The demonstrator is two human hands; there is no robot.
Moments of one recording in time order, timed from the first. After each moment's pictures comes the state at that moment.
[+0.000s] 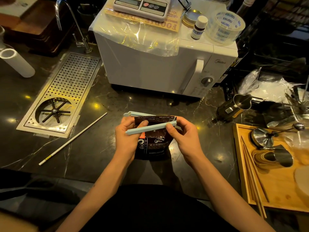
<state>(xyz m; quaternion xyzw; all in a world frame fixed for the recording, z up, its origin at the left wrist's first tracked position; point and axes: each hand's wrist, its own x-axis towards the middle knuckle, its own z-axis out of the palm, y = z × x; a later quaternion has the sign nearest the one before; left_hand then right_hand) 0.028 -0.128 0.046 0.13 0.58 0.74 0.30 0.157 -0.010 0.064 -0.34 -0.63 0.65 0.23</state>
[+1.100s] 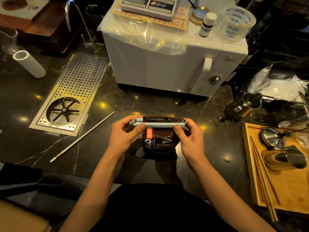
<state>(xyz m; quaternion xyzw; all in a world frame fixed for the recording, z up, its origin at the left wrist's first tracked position) -0.007 -0.161 0.051 0.24 0.64 0.65 0.33 0.154 -0.025 0.053 -0.36 -0.63 0.63 0.28</state>
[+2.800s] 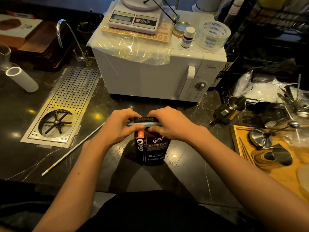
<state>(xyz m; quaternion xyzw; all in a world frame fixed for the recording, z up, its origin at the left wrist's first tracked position) -0.042 -0.125 0.096 0.54 0.75 0.34 0.17 0.101 0.020 0.123 -0.15 -0.97 0.19 -0.04</state>
